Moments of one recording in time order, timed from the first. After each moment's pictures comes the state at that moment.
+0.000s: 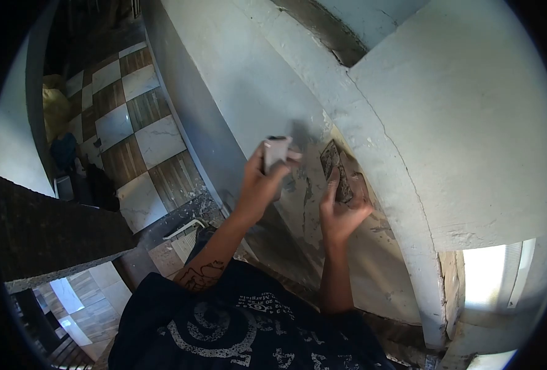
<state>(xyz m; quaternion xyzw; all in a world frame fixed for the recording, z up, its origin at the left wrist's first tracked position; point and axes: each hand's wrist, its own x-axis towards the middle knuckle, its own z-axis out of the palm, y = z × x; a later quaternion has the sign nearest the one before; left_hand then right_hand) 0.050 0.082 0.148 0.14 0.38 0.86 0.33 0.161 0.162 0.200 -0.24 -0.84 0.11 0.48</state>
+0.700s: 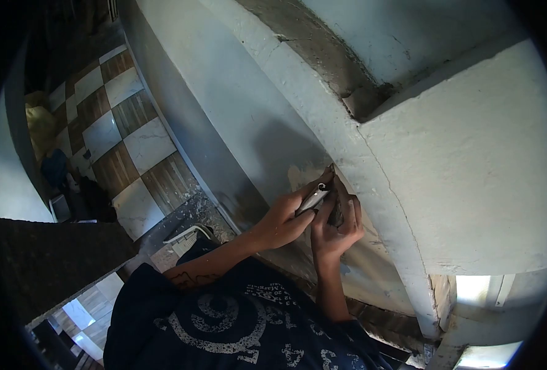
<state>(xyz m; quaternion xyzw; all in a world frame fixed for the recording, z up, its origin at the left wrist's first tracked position) 0.042 0.083 0.177 0.47 0.42 0.69 0.36 0.133 0.137 0.217 -0.32 -0.83 0.04 0.46</state>
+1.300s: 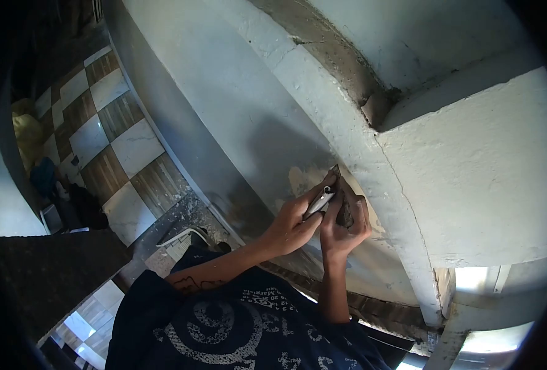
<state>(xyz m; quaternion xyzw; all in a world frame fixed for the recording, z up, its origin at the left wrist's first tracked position) 0.048 0.086 0.169 0.44 0.33 0.74 0.39 0.128 0.139 0.220 -0.31 -0.82 0.04 0.48</state>
